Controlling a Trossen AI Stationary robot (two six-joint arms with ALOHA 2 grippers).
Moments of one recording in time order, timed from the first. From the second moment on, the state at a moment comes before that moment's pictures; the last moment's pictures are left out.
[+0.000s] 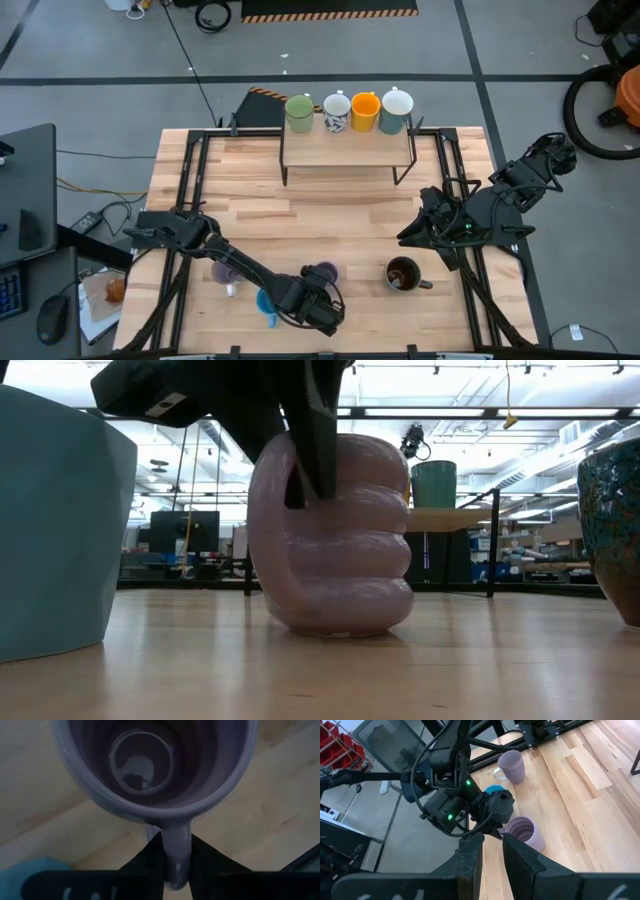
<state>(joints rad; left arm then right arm) -0.54 2.24 1.96 -1.01 -0.27 -1.61 0.61 1.14 1.48 -0.87 0.30 0.73</state>
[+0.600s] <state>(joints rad) -0.29 1.95 1.97 -1.27 -0.35 -1.27 0.61 1.14 1.48 -0.86 0.30 0.71</state>
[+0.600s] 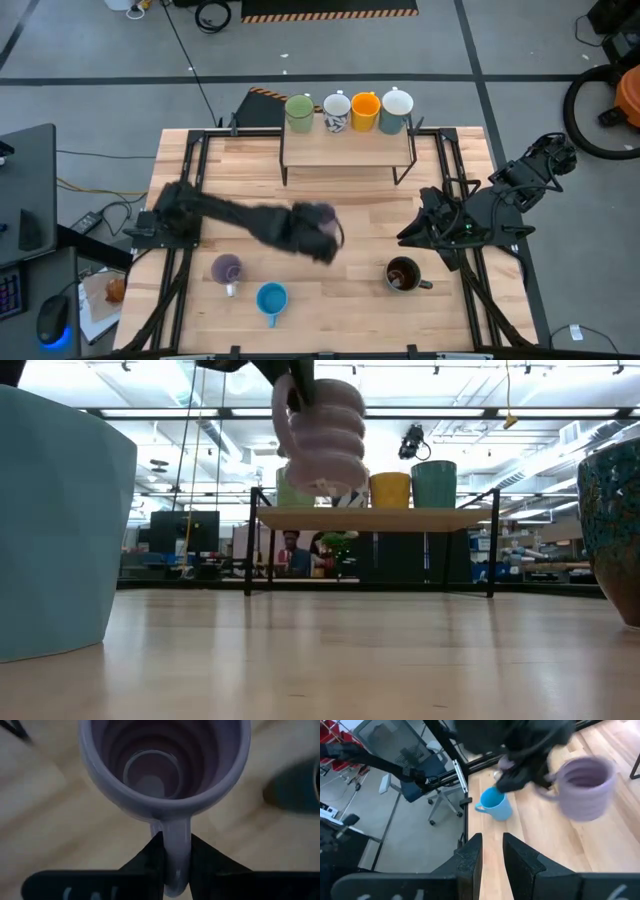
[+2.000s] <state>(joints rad) 0.22 1.85 1.87 -1.26 -0.41 -0.91 0.61 1.14 1.48 -0.83 0.35 0.71</state>
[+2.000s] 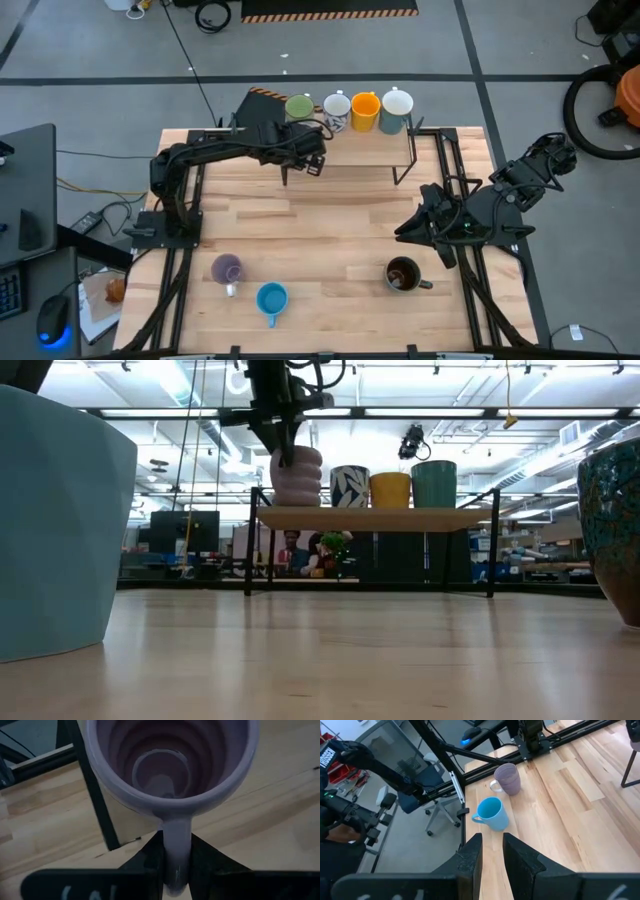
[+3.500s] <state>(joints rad) 0.24 1.83 1.87 -1.25 -0.41 -0.86 0.61 1.14 1.48 -0.80 0.35 0.71</state>
